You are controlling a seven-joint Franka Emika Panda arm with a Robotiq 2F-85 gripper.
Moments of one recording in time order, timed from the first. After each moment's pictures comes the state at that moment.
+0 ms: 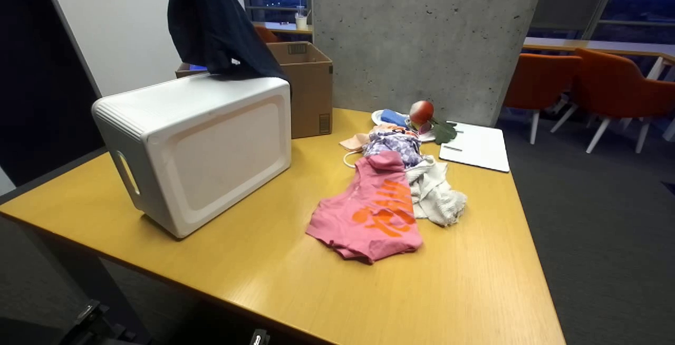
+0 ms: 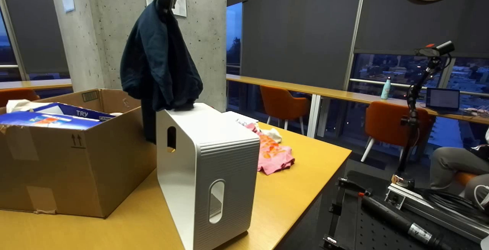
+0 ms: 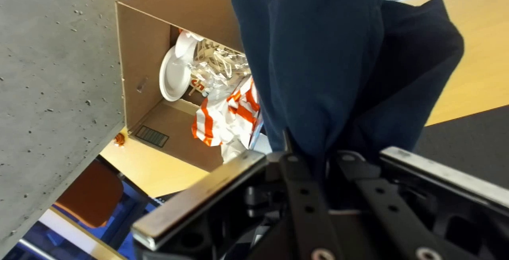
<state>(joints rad) 0.09 0.66 0.20 -0.85 -0.22 1.99 -0.54</state>
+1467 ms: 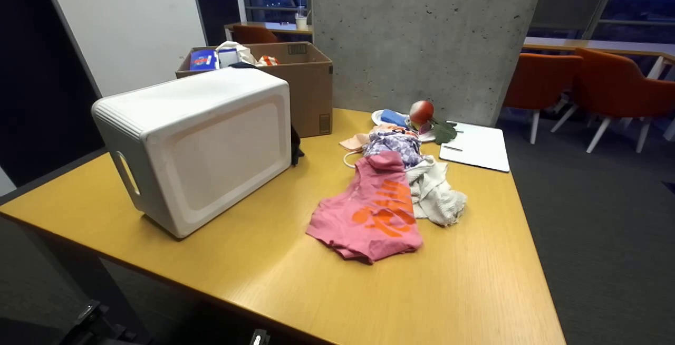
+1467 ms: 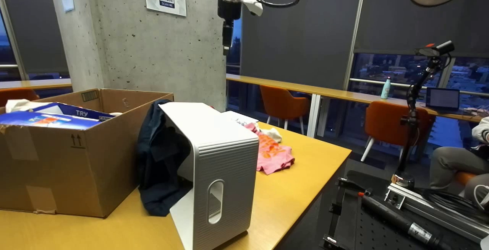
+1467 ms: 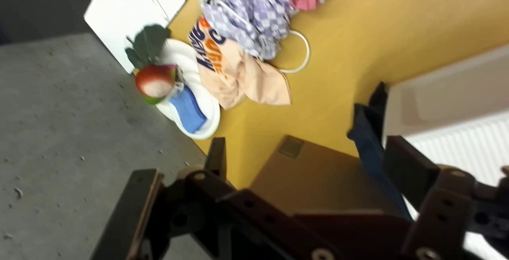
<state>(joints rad) -0.07 0.66 0.06 -0.97 -0.37 1.95 -0.58</state>
